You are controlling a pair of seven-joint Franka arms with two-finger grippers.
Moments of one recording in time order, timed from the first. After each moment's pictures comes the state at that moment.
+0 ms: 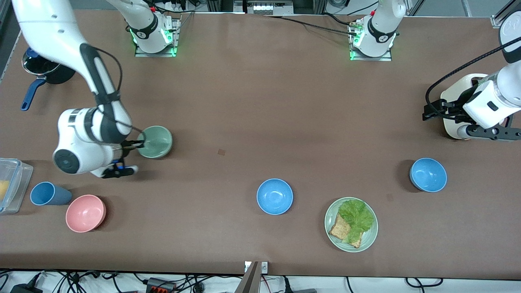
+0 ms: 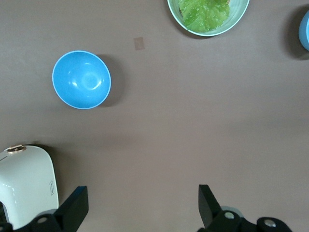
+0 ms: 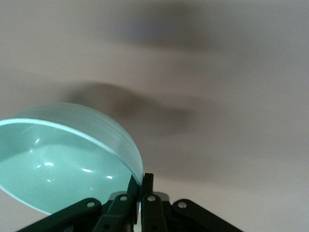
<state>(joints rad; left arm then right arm) 0.06 0.11 -0.06 -1.63 -0.04 1.61 0.04 0.11 0.57 0.02 -1.66 0.08 1.81 -0.07</state>
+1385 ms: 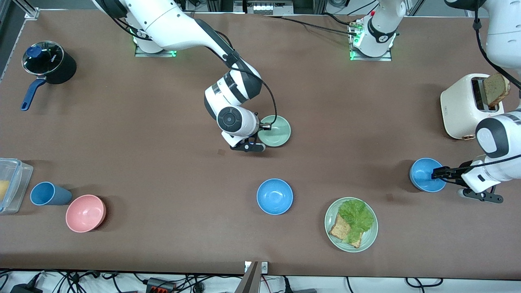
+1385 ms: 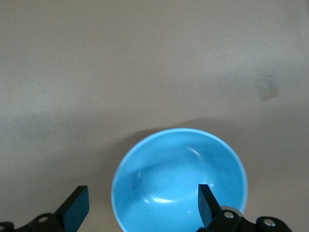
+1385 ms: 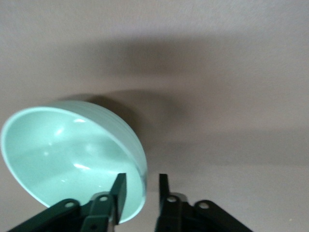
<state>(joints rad) 0.29 0.67 -0.04 -1.57 -0.04 2.22 0.47 0.61 0.79 0.13 -1.43 0.30 2.10 0.66</state>
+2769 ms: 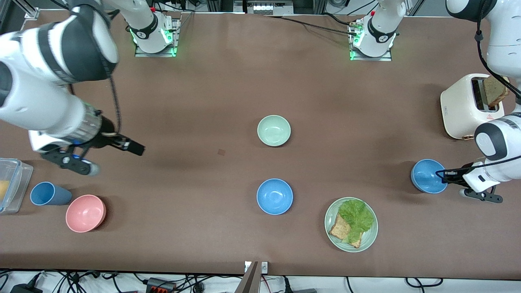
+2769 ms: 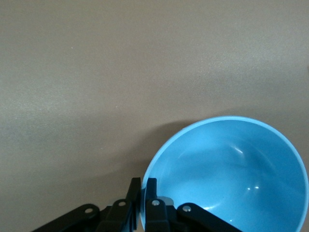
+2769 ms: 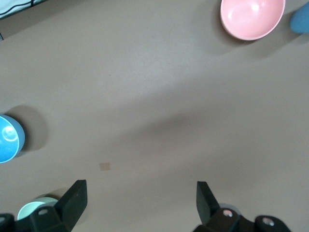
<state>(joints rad) 0.34 0.73 -0.04 -1.57 -0.05 2.27 0.52 0.37 0.43 -0.24 -1.18 0.16 1.58 0.49</state>
